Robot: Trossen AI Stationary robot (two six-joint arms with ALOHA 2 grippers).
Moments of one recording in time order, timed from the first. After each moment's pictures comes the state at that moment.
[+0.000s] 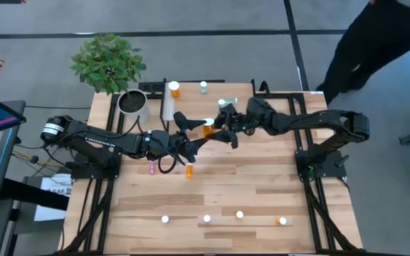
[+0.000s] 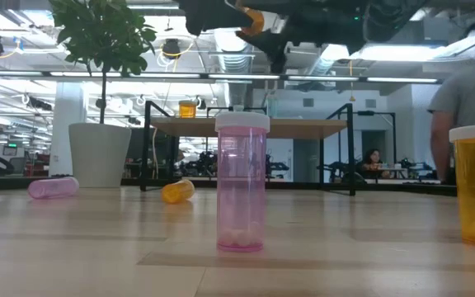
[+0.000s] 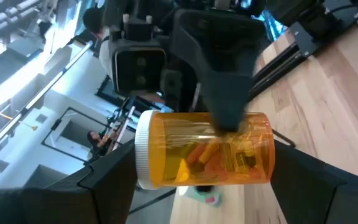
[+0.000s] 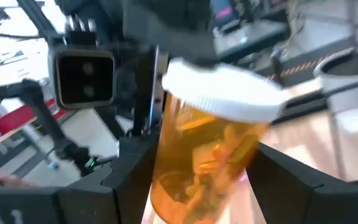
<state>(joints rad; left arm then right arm) -0.12 1.39 0.96 0.34 -0.59 0.90 -0.26 1.47 0.90 0.58 -0.49 0.44</state>
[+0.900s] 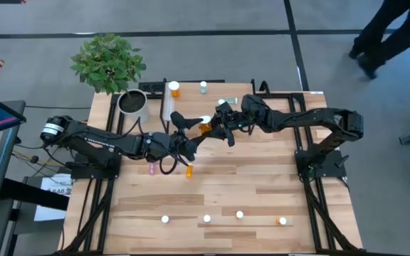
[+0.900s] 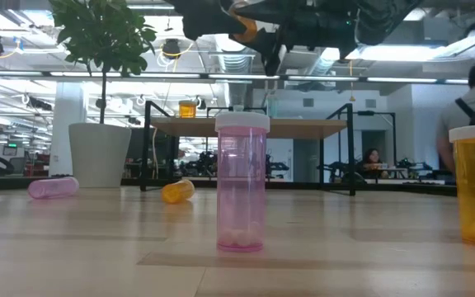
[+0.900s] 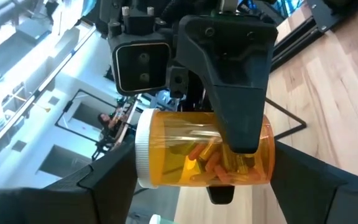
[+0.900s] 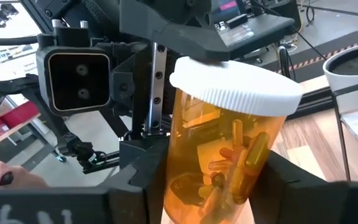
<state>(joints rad) -0.13 1.39 0.96 0.29 -0.71 0.87 -0.28 1.54 0.96 0.57 -0.55 0.42</state>
